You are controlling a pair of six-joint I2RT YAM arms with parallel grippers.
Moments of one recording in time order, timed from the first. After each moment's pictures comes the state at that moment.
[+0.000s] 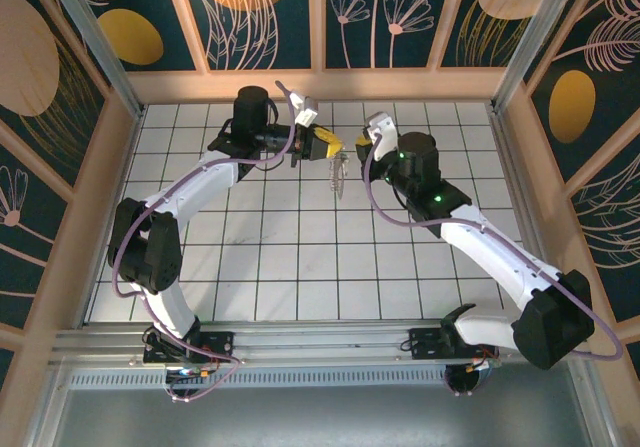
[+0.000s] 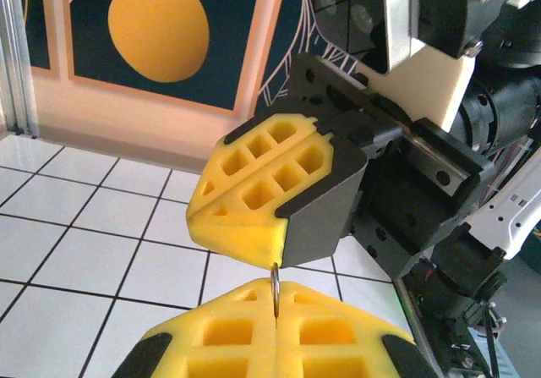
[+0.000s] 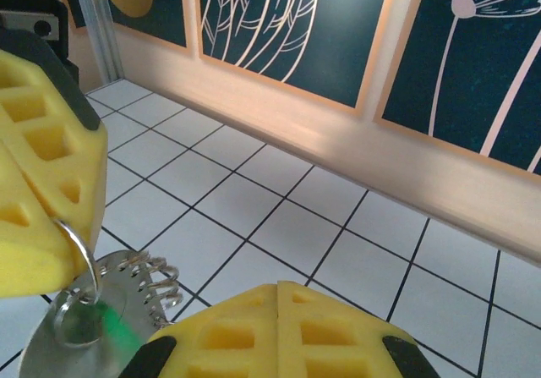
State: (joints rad) left arm -0.45 1.77 1.42 0.11 1.17 -0.04; right arm 0.57 1.24 0.99 0.02 -0.03 -0.11
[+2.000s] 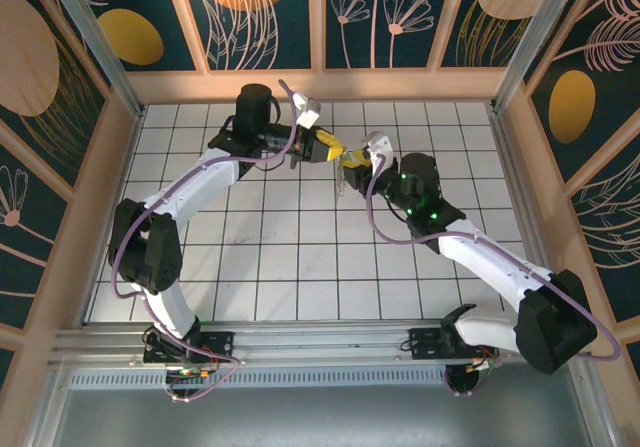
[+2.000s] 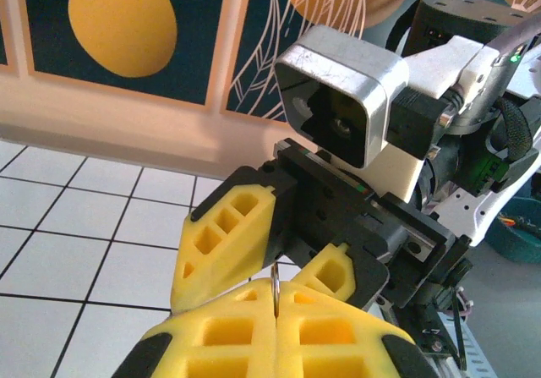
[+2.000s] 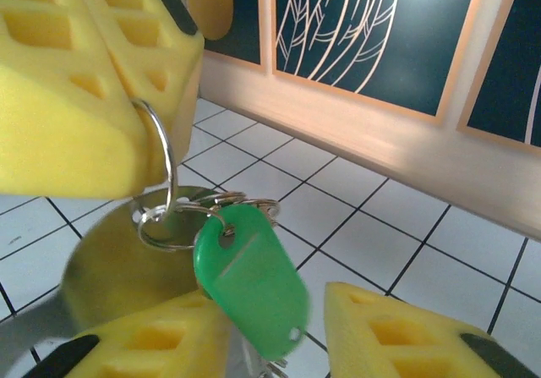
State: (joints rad) left arm -0.46 1.77 1.46 0.01 1.22 0.01; right arm 0.56 1.21 0.78 0.28 -0.20 -0.04
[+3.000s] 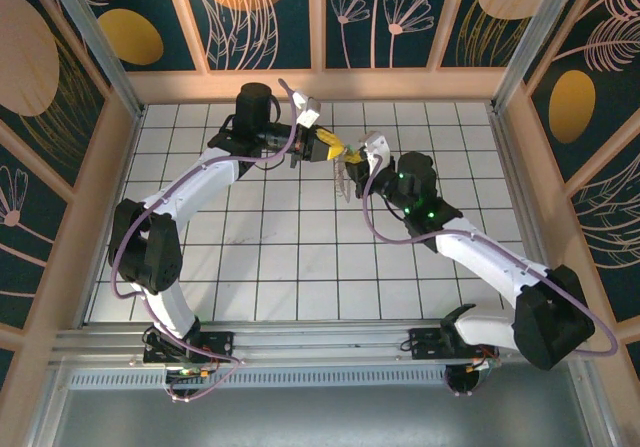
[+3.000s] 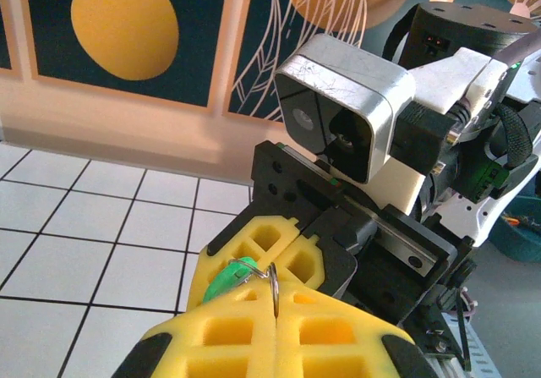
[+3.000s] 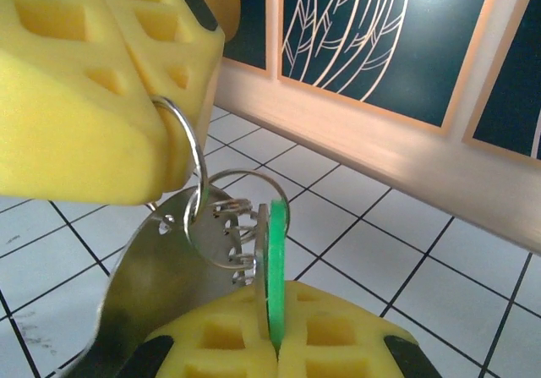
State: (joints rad) left arm -0.46 1.77 1.47 0.01 1.22 0.02; right arm 0.57 1.23 0.78 0.30 -0.21 -0.06
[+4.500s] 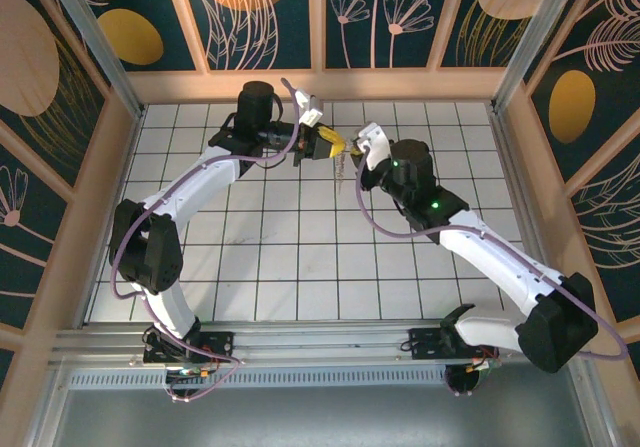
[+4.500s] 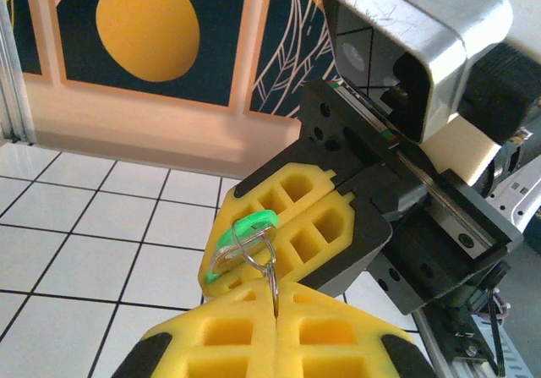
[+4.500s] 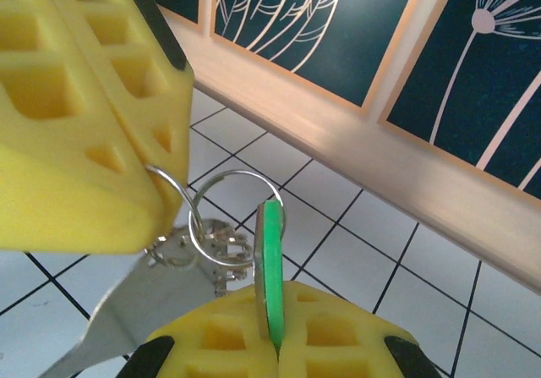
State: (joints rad) left arm -0.47 1.77 1.50 -0.04 1.16 0.07; right arm 0.63 1.22 0.97 -0.02 0.04 -0.21
